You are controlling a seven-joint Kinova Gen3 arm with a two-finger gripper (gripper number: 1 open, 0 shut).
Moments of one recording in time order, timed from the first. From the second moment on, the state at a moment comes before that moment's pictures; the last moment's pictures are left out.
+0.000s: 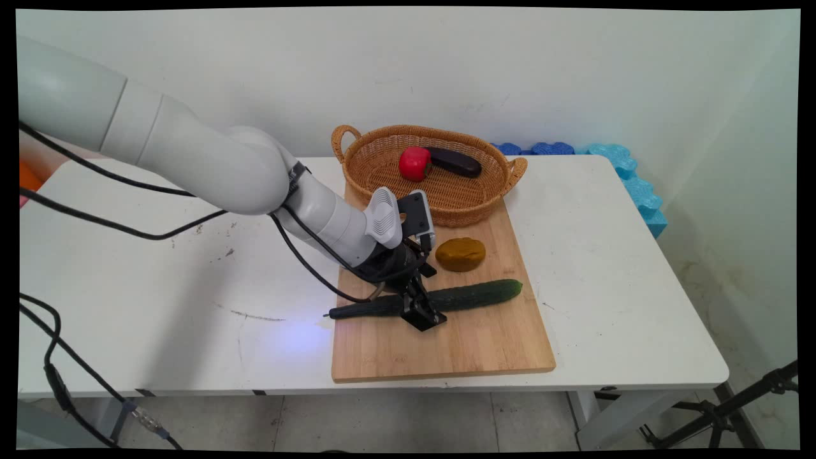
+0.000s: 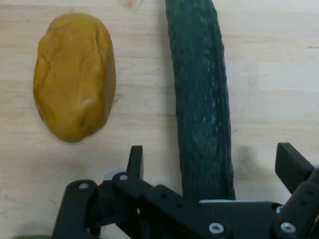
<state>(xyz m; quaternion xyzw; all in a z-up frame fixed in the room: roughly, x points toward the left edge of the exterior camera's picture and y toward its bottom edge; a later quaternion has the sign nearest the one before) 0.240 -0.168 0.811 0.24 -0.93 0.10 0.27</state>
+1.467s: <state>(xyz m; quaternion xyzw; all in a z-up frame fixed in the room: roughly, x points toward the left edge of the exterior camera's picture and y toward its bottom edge) 0.233 -0.189 0.850 0.23 -0.92 0.10 0.29</state>
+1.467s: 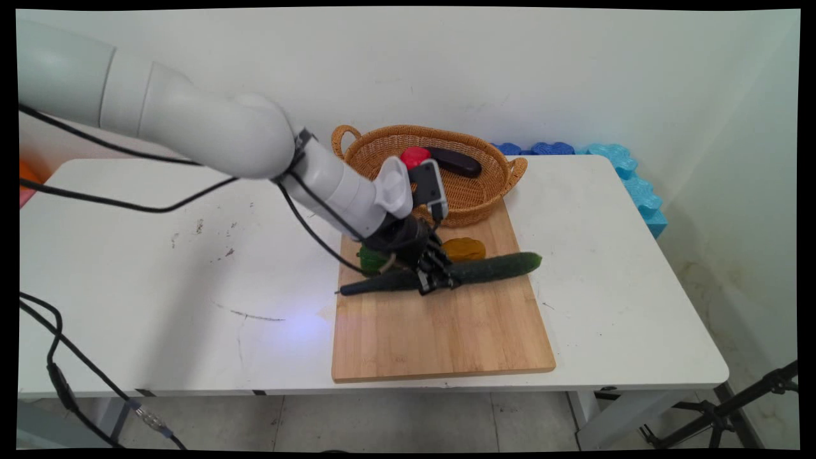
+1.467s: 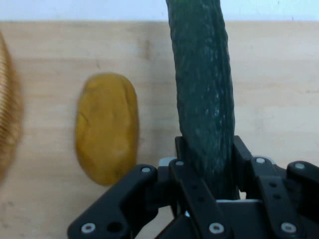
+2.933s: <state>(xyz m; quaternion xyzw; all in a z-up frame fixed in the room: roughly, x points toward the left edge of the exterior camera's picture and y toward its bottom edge) 0.300 -0.333 0.931 0.08 -0.94 0.23 0.23</state>
